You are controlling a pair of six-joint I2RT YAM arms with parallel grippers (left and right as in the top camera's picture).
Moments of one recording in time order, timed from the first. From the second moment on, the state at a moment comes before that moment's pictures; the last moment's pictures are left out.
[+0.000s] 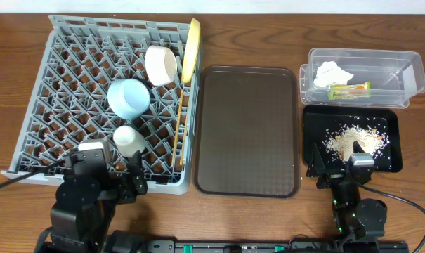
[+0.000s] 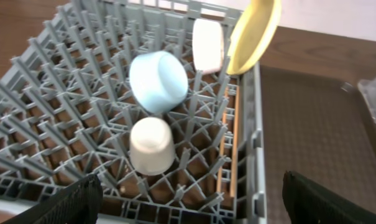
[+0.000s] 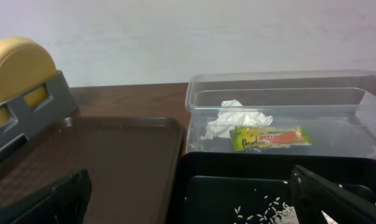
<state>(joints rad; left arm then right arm) -0.25 0.48 0.93 -1.02 -0.19 -0.29 0.05 0.01 0.01 -0.07 -0.02 0.09</state>
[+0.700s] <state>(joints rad) -0.02 0.02 0.13 -0.20 0.02 -0.25 0.05 0.01 0.01 -0.07 -0.03 0.10</state>
